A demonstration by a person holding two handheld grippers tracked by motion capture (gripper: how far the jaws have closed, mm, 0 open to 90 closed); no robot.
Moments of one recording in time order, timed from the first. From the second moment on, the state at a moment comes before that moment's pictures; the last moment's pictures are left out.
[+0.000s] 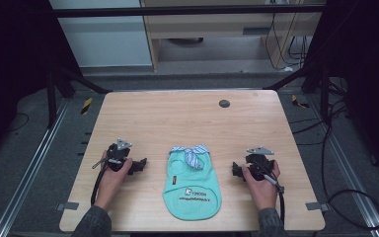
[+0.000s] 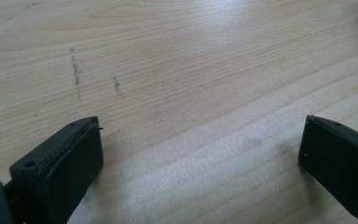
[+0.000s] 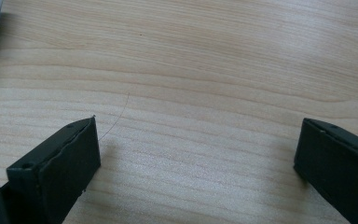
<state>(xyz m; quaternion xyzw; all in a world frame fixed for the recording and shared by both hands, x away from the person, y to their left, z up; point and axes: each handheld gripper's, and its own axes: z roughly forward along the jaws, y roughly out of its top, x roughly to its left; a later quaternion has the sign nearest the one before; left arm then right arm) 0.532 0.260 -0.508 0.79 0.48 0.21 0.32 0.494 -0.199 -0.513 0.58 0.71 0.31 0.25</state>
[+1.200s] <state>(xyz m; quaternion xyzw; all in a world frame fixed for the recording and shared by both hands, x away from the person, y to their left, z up) 0.583 0.158 -0.453 0.83 0.41 0.15 0.35 0.557 -0.108 -0.458 0.40 0.82 0.37 0.18</state>
